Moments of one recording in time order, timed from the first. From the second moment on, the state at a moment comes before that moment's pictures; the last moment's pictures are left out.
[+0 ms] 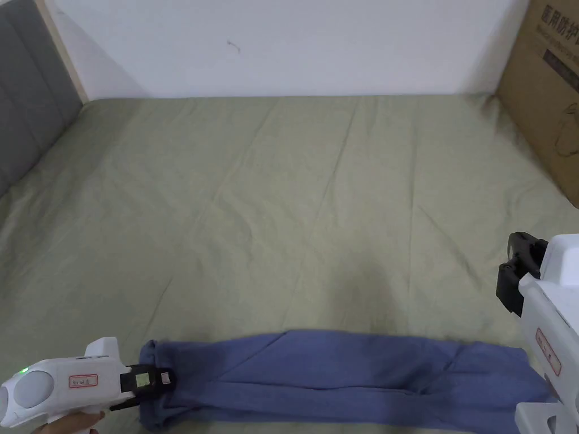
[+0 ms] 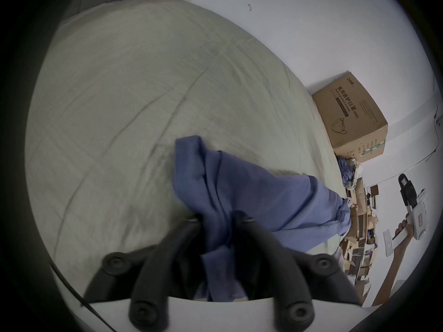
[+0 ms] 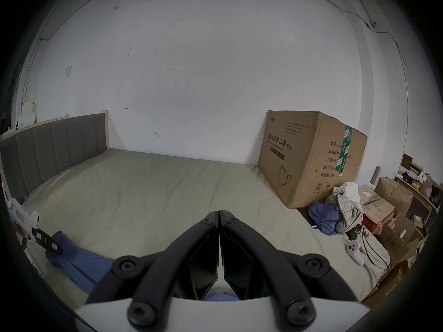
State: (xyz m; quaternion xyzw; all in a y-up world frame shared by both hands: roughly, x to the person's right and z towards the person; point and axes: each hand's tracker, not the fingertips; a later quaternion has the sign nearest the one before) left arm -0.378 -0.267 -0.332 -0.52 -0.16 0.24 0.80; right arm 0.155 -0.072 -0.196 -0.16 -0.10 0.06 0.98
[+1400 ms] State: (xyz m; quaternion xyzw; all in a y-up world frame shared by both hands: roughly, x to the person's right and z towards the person) left arm -0.126 -0.193 -0.323 -0.56 -0.18 -0.01 0.81; right arm 0.198 -0.055 -0.160 -0.12 -0.09 0.03 0.99
